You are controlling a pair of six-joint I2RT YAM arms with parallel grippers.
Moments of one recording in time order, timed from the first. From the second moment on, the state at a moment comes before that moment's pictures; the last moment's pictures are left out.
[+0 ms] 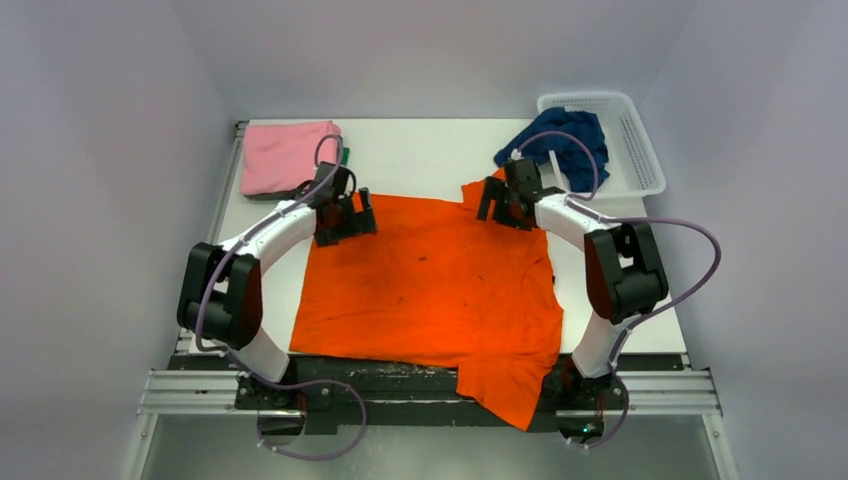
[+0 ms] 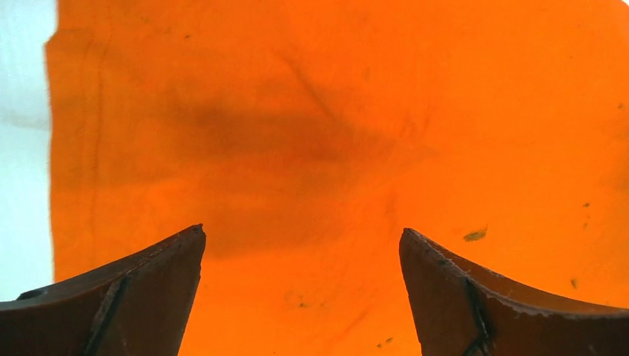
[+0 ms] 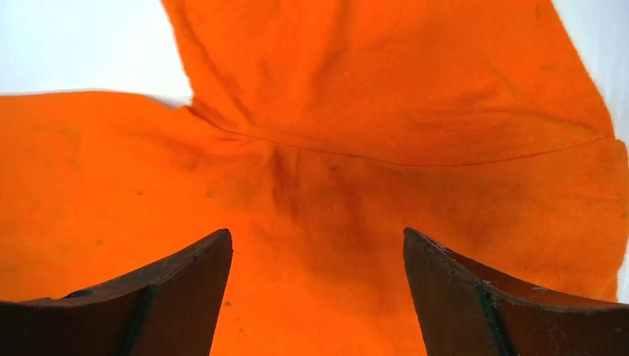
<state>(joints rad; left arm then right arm) -0.30 1.61 1.10 -0.54 -0.03 -0.54 0.31 1.77 1.15 -0.27 0.07 0.50</state>
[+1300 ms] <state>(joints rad) -0.23 2.34 2.05 -0.75 0.20 -0.58 0.12 2.15 1.65 -0.37 -0.12 0.47</state>
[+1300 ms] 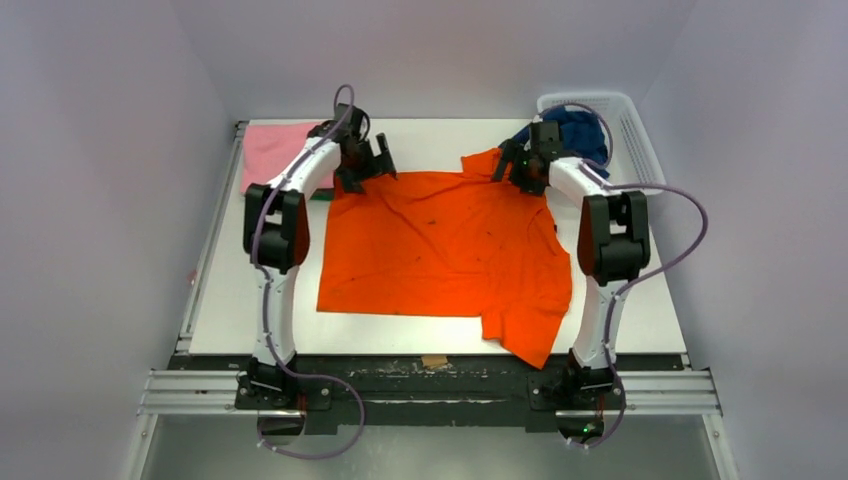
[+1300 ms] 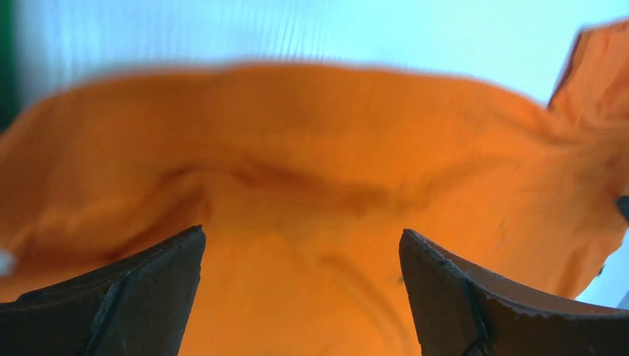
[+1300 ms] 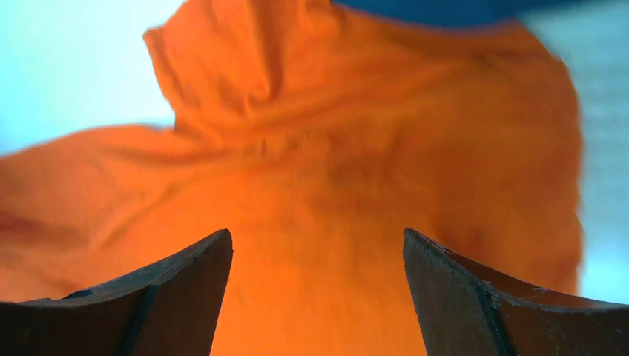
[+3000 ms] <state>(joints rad) -0.43 1.17 0.56 -0.63 -0.31 -1.03 0.19 1.13 0.68 -0.28 0.04 0.61</state>
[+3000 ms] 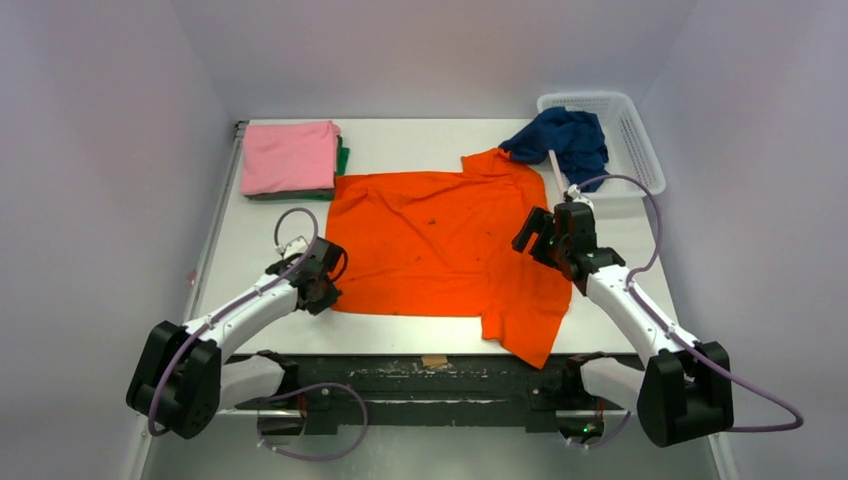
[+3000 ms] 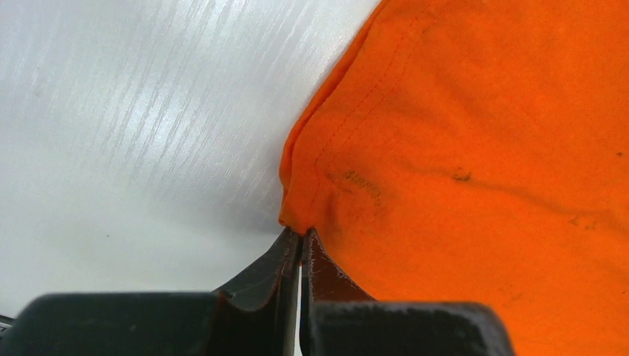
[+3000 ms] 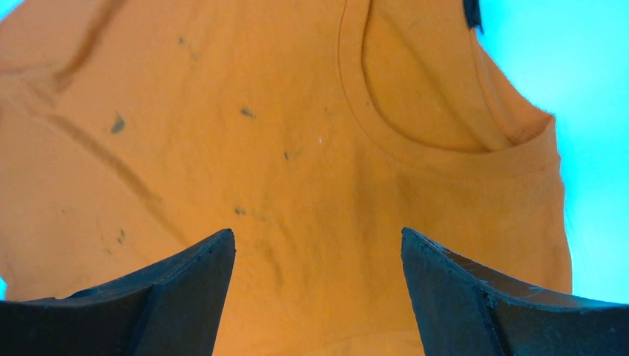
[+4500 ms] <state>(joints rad) -0.28 0.88 0.51 -0.66 -0.28 -0.91 0.87 1.08 0.65 -0.94 0.07 0.74</state>
